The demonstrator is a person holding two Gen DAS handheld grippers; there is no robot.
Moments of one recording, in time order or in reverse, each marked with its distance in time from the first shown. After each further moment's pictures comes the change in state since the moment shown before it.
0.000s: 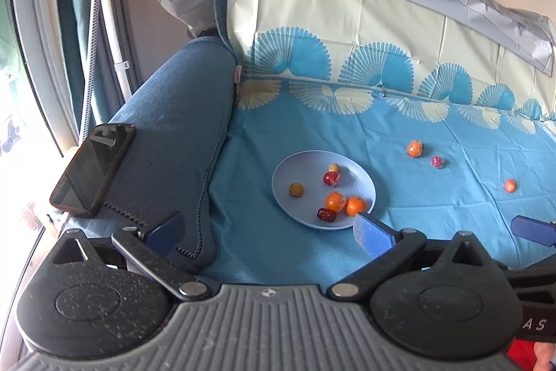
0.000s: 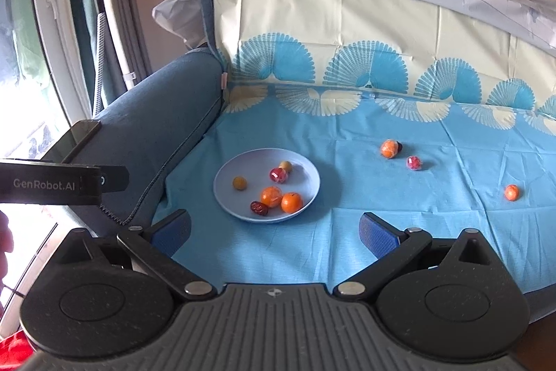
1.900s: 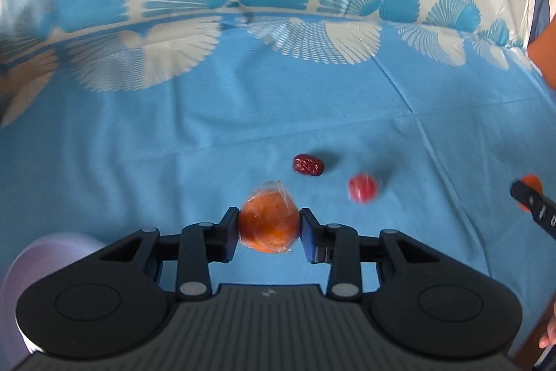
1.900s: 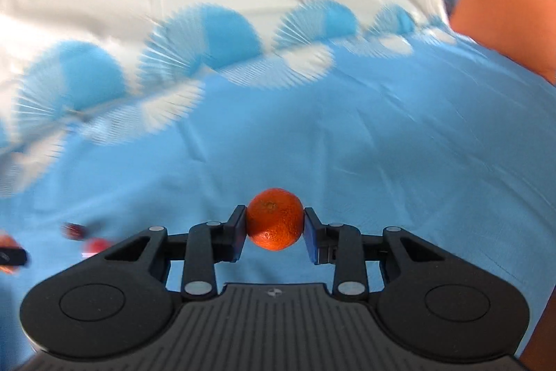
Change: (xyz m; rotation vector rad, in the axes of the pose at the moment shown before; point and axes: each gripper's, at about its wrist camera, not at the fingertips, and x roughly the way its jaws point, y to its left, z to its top) left arm 0.343 -0.264 0.103 0.177 0.300 -0.268; right arm 0.227 -0.359 0.027 0.400 -0.029 -0.513
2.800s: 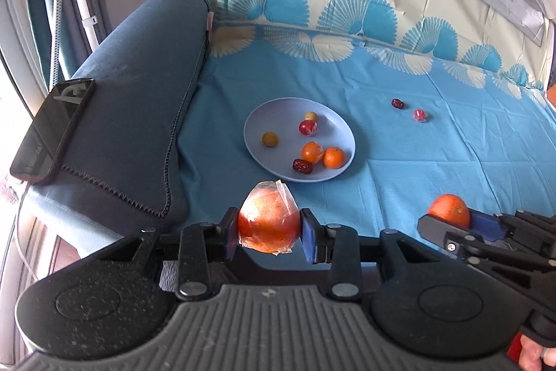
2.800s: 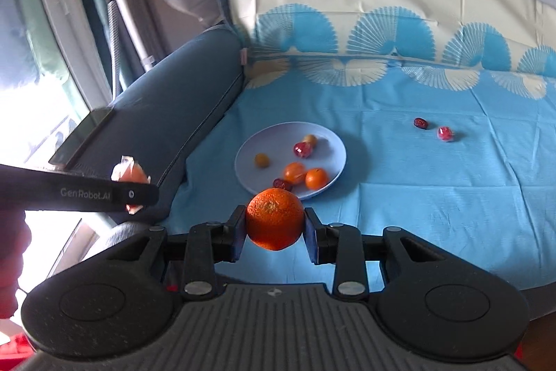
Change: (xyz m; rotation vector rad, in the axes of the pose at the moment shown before) left arm -0.320 0.129 -0.246 -0.180 -0.122 0.176; right arm -0.345 0.170 -0.136 -0.402 0.148 0.614
